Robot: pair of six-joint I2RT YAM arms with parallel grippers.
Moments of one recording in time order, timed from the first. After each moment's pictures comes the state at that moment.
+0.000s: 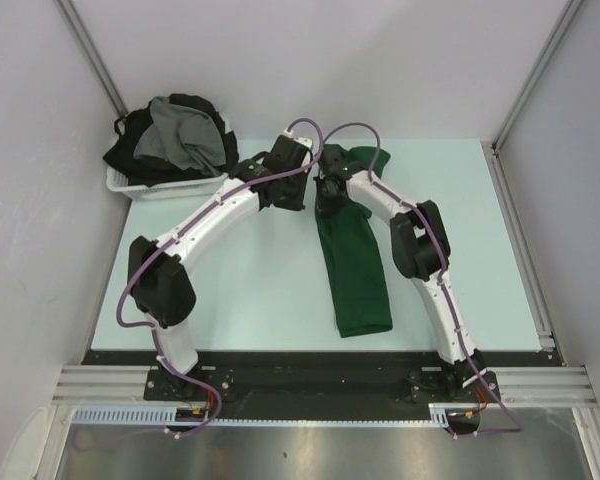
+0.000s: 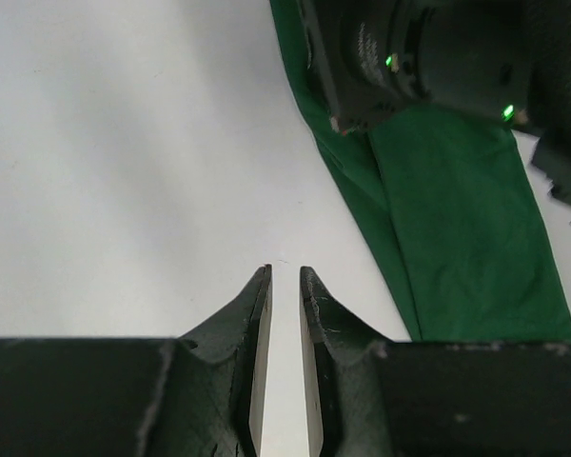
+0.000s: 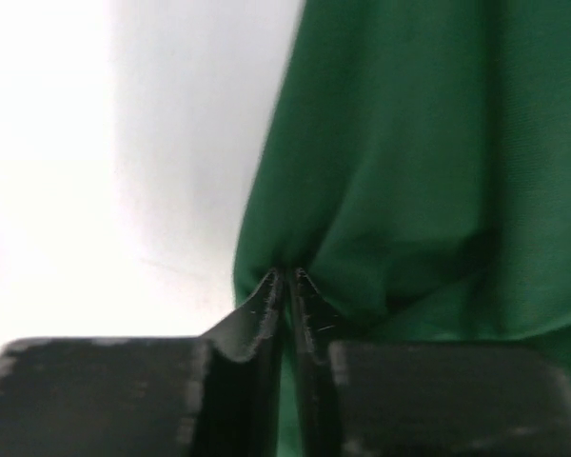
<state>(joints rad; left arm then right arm) -0.62 1.82 1.73 -0.79 -0.15 -0.29 0.53 2.43 2.10 -0.68 -0.01 0.36</state>
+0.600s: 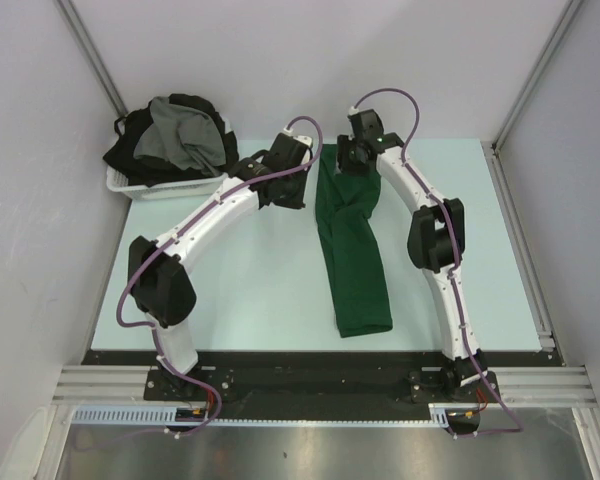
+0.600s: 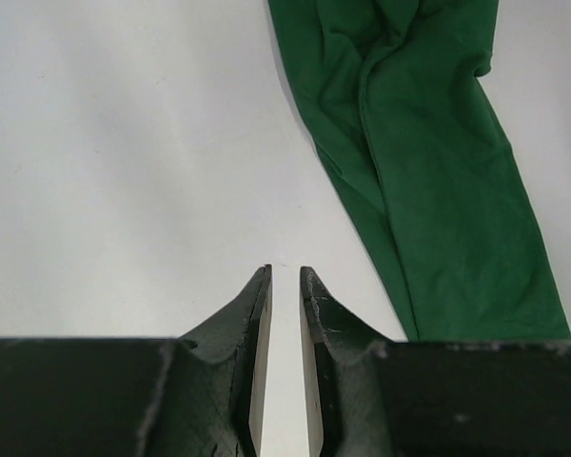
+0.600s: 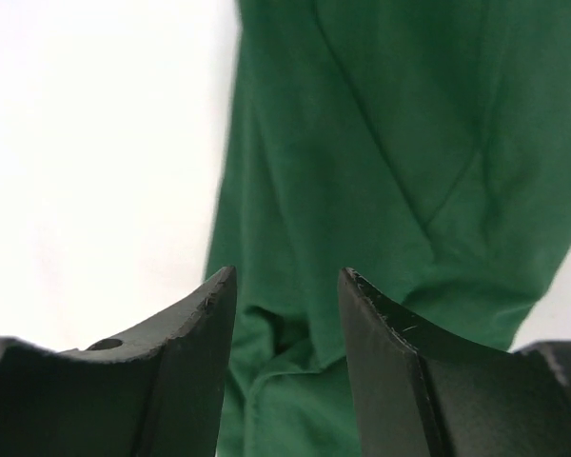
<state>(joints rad) -0.61 1.82 1.75 -0.80 -0.15 -0.29 0.36 2.46 2.37 -0.72 -0.05 0.34</state>
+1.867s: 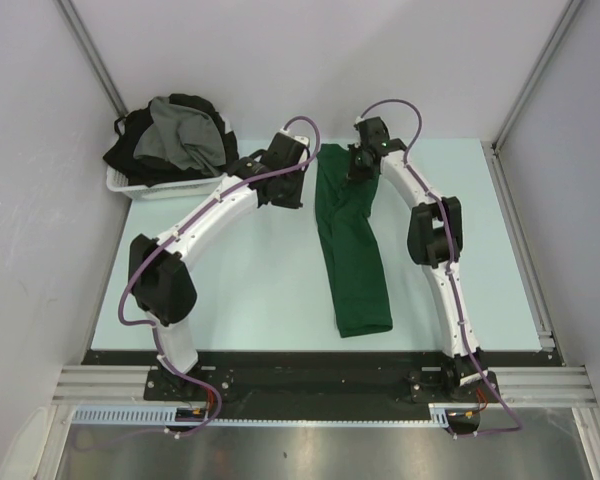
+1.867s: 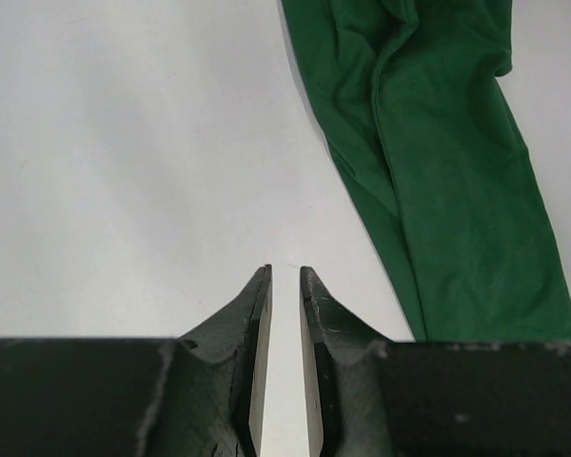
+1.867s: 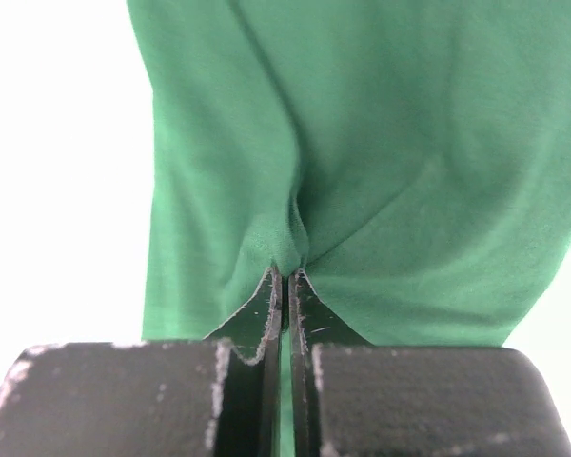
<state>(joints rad) -0.59 1.83 1.75 -0.80 -0.15 -0.29 0.31 2.56 2.38 -0.72 -0.13 0.33</state>
